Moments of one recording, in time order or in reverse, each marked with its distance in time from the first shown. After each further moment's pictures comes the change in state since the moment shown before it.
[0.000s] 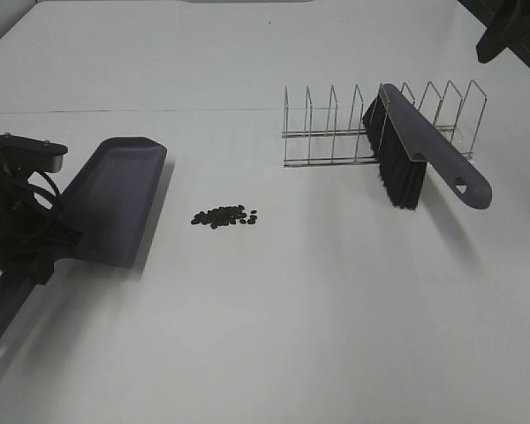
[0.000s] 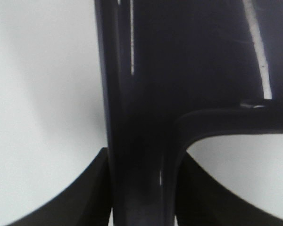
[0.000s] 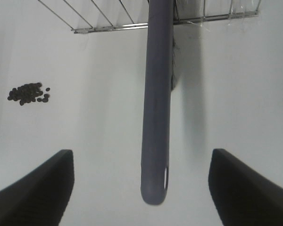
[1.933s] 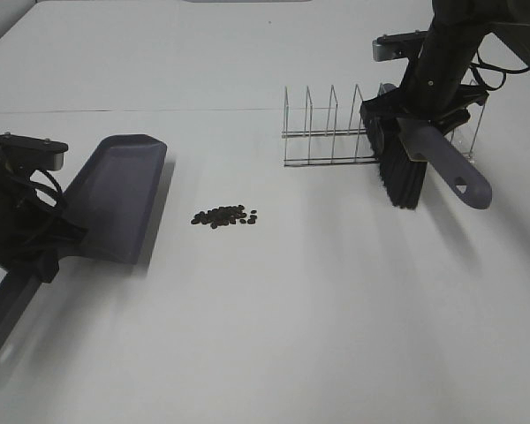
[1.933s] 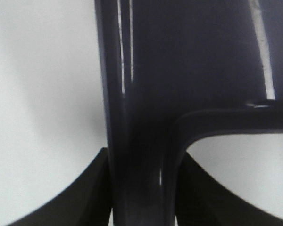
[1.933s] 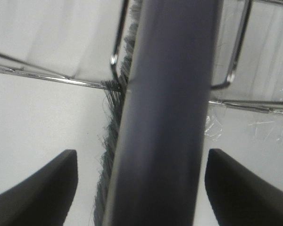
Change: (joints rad) left arm 0.000 0.000 0.000 -0.031 -0.014 0.000; right arm 0.173 0.730 -0.445 -0.318 -0.138 0.051
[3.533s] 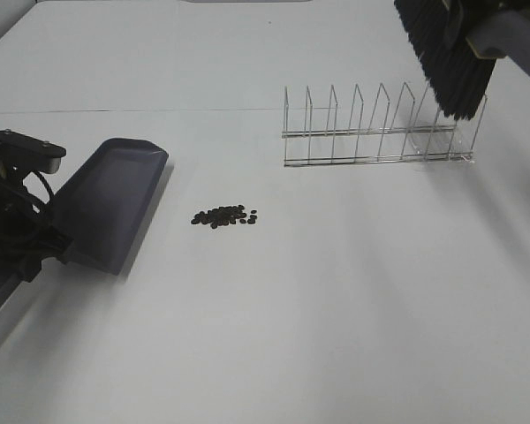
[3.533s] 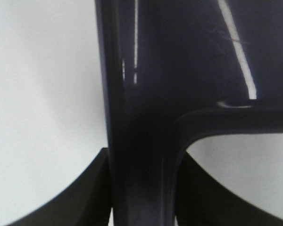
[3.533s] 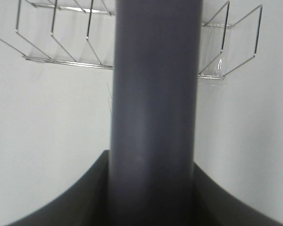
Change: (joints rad) left arm 0.000 0.000 0.000 0.146 0.019 0.000; right arm -0.002 -0.406 0.006 0.022 0.250 0.038
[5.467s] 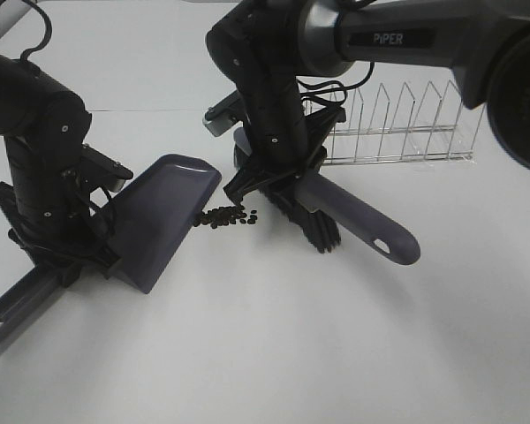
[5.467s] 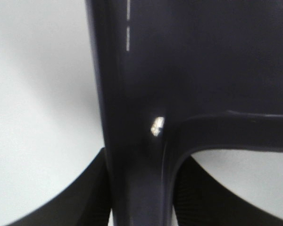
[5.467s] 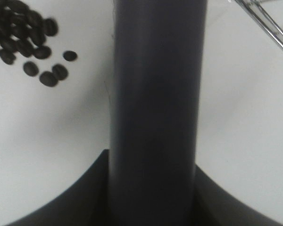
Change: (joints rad) left arm -0.148 0.193 -0.194 0.082 0.167 0.004; right arm 0.531 0.455 -0.051 -0.333 -0.008 0.140
